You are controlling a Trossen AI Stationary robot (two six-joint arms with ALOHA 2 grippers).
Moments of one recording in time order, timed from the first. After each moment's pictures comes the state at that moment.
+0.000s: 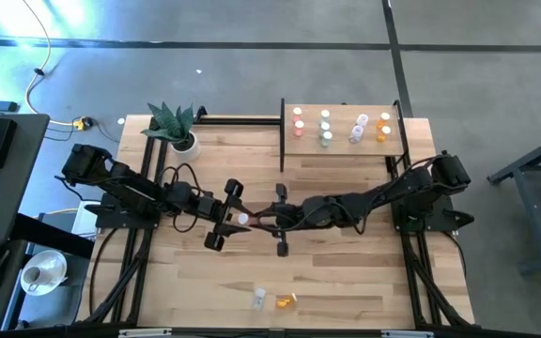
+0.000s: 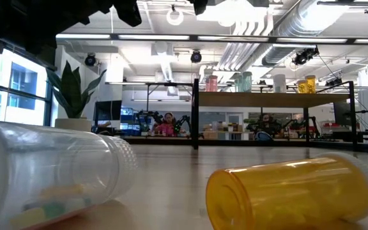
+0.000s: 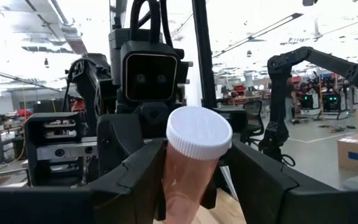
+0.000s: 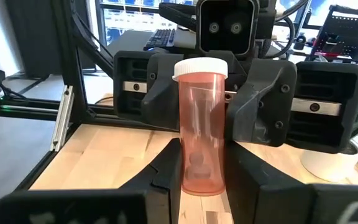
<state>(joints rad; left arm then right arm) -0.07 1.47 0.42 1.35 0.14 0.09 0.27 1.69 1.13 0.42 0.23 -0.06</state>
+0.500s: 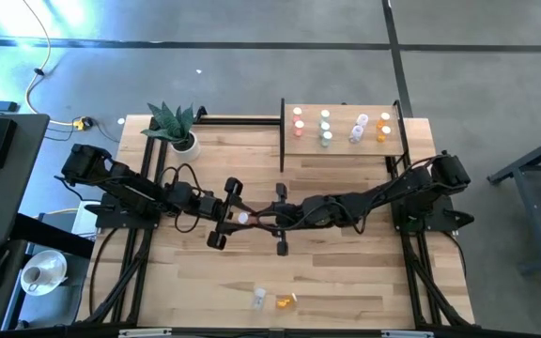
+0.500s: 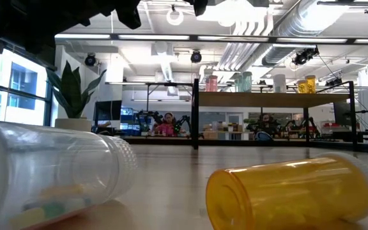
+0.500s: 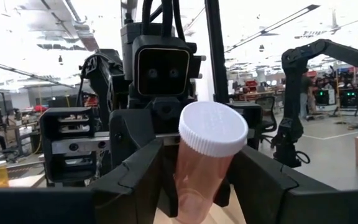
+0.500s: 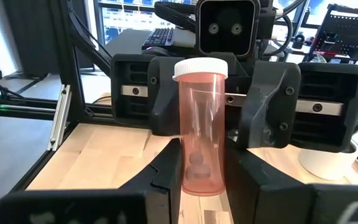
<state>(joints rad) -0.07 1.47 0.42 1.33 0.09 0.11 0.27 1.69 1.13 0.42 0.23 -0.06</state>
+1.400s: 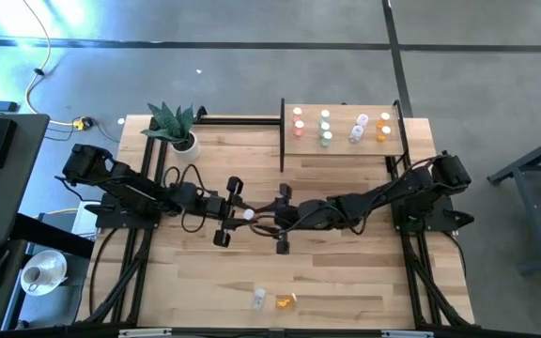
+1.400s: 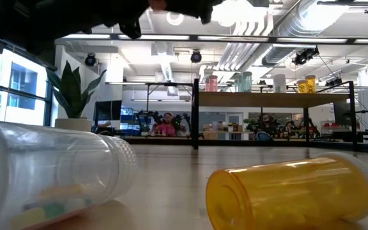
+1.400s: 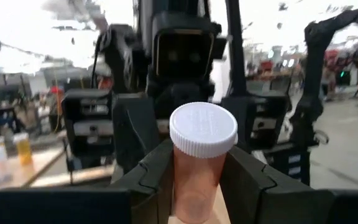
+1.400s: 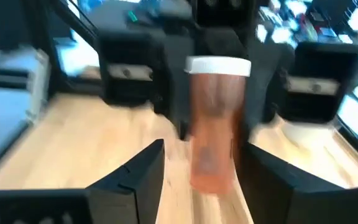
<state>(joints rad) -0.07 1.47 0.42 1.26 0.05 0.13 0.27 1.69 1.13 0.30 0.31 -0.05</state>
